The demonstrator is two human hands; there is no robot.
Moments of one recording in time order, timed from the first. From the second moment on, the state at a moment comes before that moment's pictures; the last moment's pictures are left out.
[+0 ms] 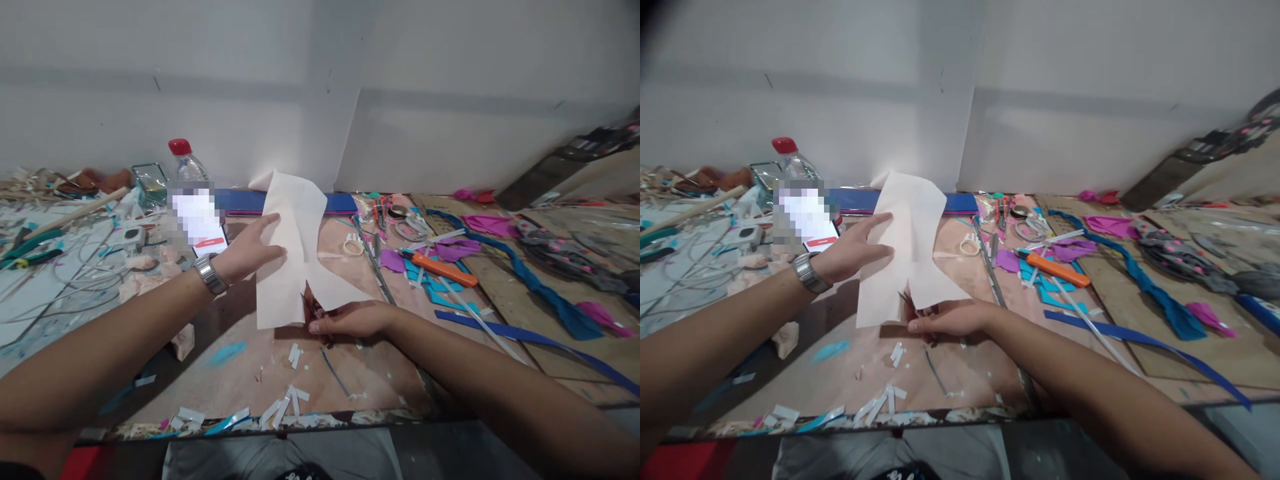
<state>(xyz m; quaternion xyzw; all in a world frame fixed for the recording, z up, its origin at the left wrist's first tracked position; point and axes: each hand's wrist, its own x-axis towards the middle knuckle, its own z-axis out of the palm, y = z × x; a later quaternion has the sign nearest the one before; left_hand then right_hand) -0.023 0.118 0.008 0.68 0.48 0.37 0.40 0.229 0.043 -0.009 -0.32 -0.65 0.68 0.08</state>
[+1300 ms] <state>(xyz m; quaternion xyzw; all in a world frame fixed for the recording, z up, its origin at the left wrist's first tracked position) -0.020 0.119 0.009 0.73 0.37 0.48 0.31 0.231 0.046 -0.022 -0.23 -0.45 0.85 0.15</state>
